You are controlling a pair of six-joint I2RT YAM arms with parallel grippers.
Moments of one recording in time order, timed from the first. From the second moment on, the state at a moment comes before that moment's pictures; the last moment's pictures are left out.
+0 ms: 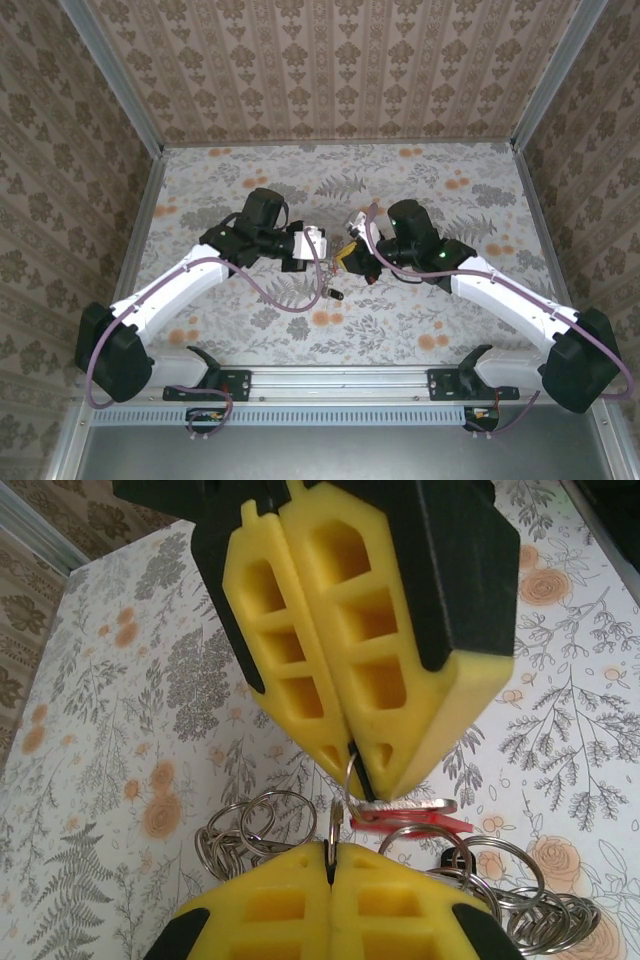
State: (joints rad) left arm -0.68 1.29 1.02 -0.45 0.65 0.95; right arm 0.61 1.23 0.90 -0.25 -0.58 -0.07
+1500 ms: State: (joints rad) left arm -0.68 1.26 0.98 -0.31 0.68 0.85; right arm 0.53 1.28 0.87 -0.15 -0.68 0.18
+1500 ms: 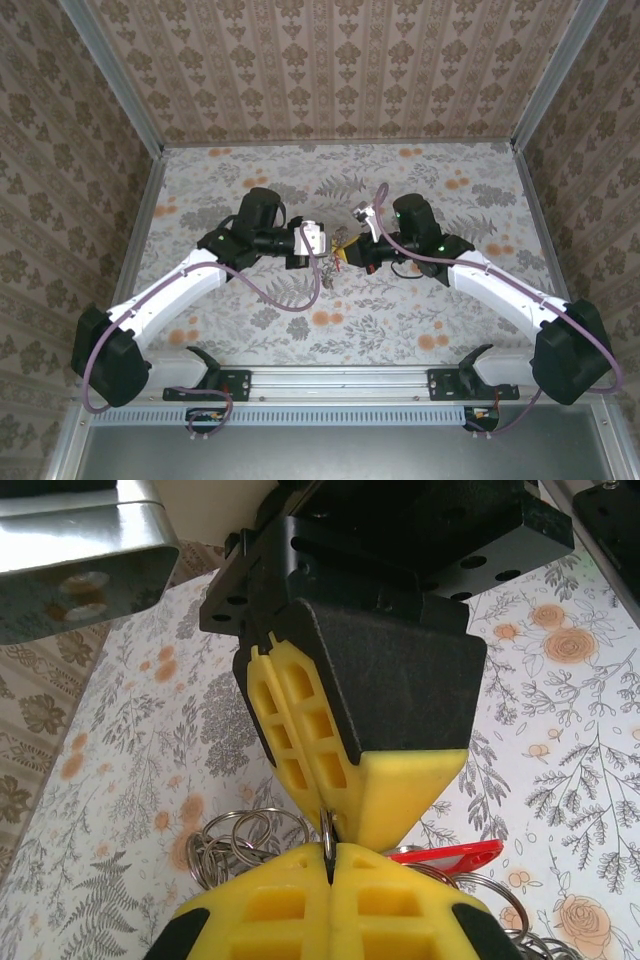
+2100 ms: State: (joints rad) left arm -0.66 1.26 0.92 -0.15 0.82 0.72; right arm 0.48 1.20 0.81 -0.09 -0.74 0.11
